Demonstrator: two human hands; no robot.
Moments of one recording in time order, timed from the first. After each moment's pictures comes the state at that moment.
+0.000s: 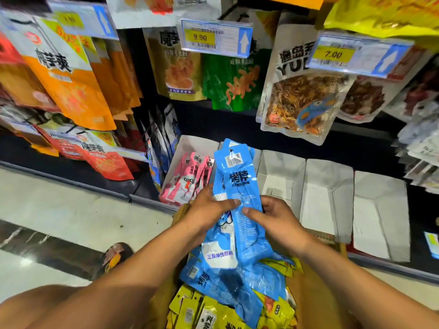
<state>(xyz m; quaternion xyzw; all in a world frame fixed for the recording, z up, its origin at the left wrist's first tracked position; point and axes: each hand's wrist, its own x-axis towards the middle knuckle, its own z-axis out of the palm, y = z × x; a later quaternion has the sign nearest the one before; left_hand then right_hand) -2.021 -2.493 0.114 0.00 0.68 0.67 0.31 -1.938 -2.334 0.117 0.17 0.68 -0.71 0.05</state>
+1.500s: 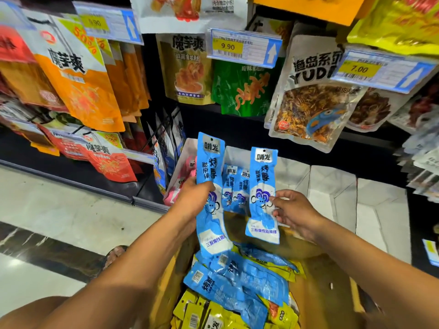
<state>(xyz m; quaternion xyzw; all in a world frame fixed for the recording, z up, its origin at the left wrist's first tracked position) -2.062 -2.527 0.143 -0.13 0.68 0.68 0.26 -1.982 -2.295 0.098 0.36 0.65 -0.66 0.06</state>
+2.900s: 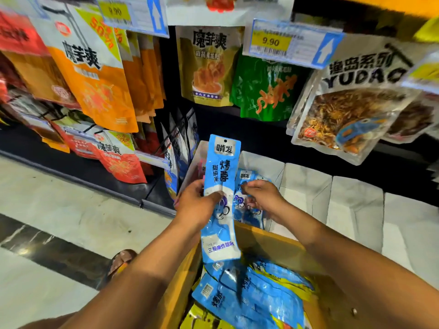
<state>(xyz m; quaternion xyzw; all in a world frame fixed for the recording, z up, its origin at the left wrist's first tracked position) -2.088 -2.551 0.114 -0.10 0.70 0.67 0.20 -2.101 -2.346 0.035 0.27 0.72 -0.63 0.08</state>
